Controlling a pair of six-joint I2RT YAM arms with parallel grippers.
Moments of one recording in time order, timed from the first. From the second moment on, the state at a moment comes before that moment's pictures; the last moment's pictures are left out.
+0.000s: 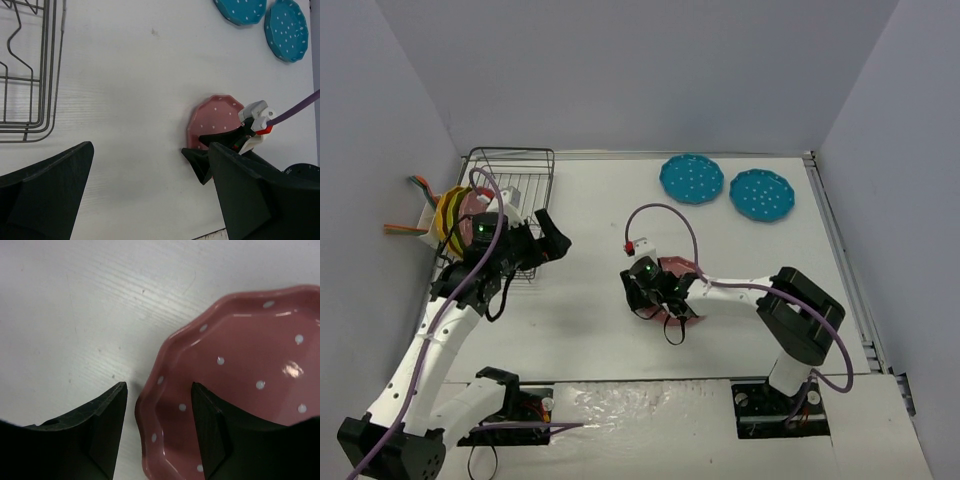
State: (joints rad) left arm -0.27 0.94 0.97 -0.59 0.10 -0.54; right arm 0.95 1.68 0.84 -0.02 0.26 0.44
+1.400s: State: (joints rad) left arm -0.54 1.50 0.94 -0.34 0.23 -0.85; right arm 1.07 1.42 0.80 -0.16 0.46 0.40
